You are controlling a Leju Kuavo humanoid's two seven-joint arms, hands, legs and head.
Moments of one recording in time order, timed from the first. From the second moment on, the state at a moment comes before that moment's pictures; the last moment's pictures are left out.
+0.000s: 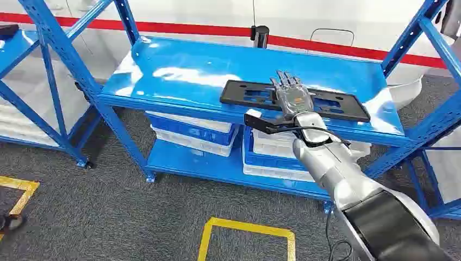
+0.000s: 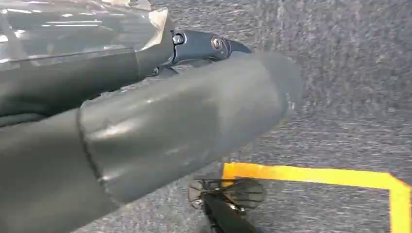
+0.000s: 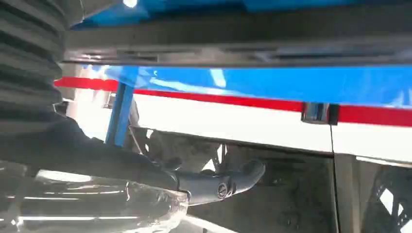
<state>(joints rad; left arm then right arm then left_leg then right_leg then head) -0.05 -0.10 0.16 -0.19 -0.20 0.27 -0.37 -1.04 0.01 0.64 -0.36 1.17 -0.36 -0.03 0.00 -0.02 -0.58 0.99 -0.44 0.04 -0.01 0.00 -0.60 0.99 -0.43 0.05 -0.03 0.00</state>
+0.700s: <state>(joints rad) -0.05 -0.10 0.19 -0.19 -0.17 0.30 -0.48 -1.04 0.01 0.63 -0.36 1.17 -0.35 -0.06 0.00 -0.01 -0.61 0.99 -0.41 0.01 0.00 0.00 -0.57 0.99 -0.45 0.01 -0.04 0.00</state>
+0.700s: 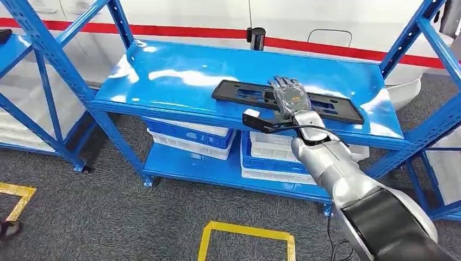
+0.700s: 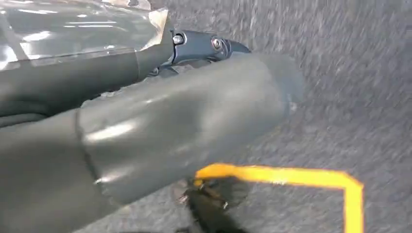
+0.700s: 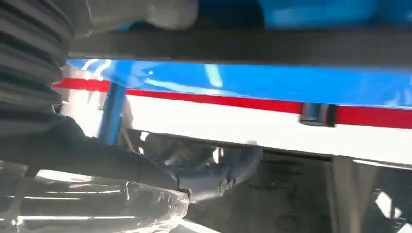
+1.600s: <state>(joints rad) -0.05 -0.11 0.23 -0.19 -0.20 0.45 -0.66 -0.89 -0.10 0.54 -0.70 1.13 -0.43 -0.19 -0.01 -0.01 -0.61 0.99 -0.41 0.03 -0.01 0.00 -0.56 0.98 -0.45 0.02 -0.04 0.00</state>
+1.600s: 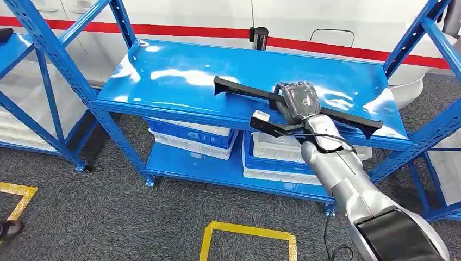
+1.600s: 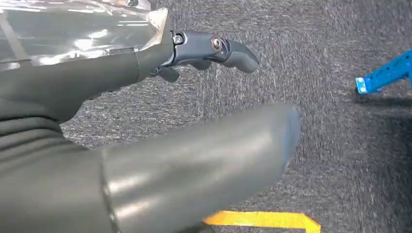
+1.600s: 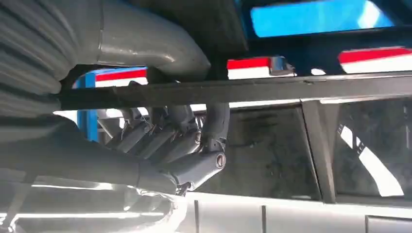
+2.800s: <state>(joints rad) -0.07 -0.11 0.26 -0.20 -0.25 0.40 -0.42 -0.90 -0.21 0.52 -1.10 1.02 -0.34 -0.20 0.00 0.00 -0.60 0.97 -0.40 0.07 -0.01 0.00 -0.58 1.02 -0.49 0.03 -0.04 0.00</state>
